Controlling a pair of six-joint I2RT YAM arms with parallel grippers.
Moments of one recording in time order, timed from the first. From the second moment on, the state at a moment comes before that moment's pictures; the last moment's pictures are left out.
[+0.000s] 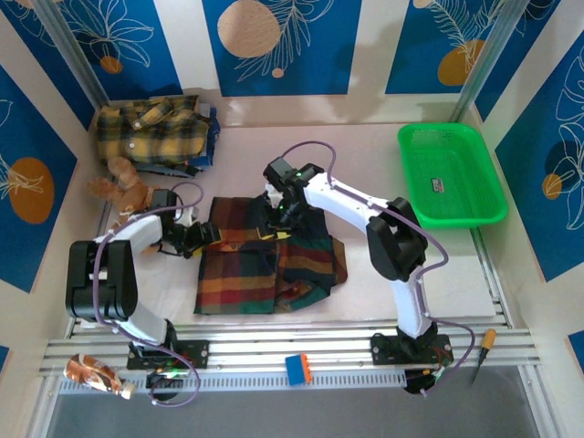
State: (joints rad) left arm 0.02 1.56 0.81 -0.55 0.56 -0.35; right arm 0.73 2.07 1.74 -1.00 -0.43 0.50
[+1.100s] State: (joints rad) left arm 0.02 1.49 0.88 -0.65 0.60 -0.31; right arm 0.77 2.25 1.74 -1.00 -0.51 0.55
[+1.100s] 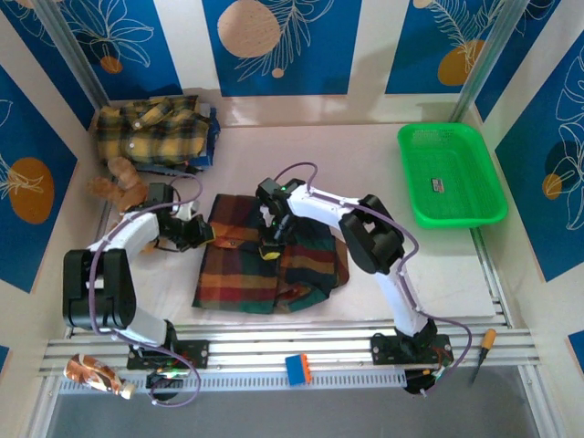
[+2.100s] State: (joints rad) left arm -0.27 1.44 1.28 -0.88 0.51 -0.34; right arm 0.73 2.47 2.06 -0.99 -0.71 0.67
